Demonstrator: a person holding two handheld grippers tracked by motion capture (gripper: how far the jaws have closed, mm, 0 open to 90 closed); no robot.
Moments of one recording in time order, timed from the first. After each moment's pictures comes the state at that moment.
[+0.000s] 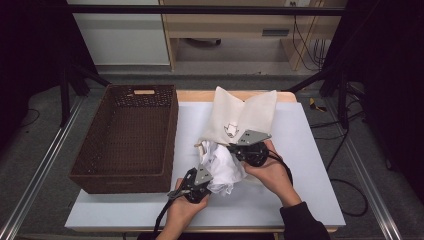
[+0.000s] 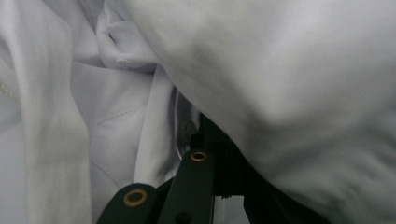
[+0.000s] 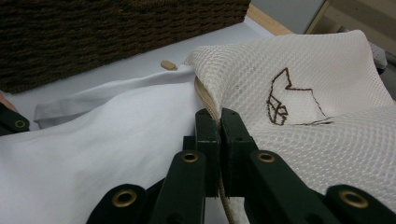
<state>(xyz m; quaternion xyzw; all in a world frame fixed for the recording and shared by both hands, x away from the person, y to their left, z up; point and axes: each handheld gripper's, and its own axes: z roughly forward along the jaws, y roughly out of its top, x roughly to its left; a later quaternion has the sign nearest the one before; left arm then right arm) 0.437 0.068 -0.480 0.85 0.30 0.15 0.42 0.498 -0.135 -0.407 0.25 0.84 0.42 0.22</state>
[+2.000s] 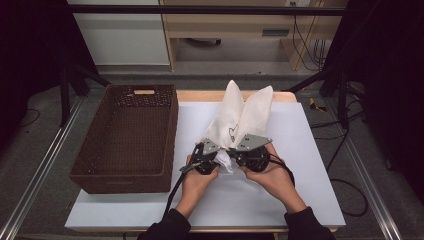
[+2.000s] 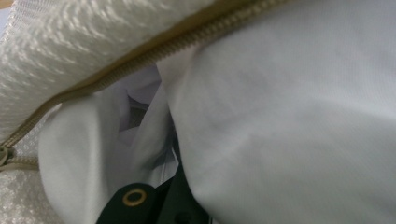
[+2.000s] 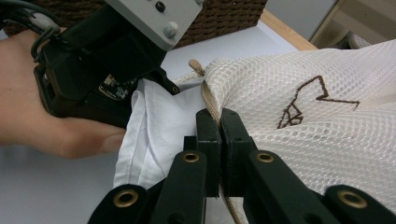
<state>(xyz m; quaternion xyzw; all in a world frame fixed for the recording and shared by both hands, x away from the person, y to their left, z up) 0.508 0.044 -0.470 0.81 0.34 0.15 0.46 0.478 -0.134 -0.395 0.23 0.85 0.41 0.22</state>
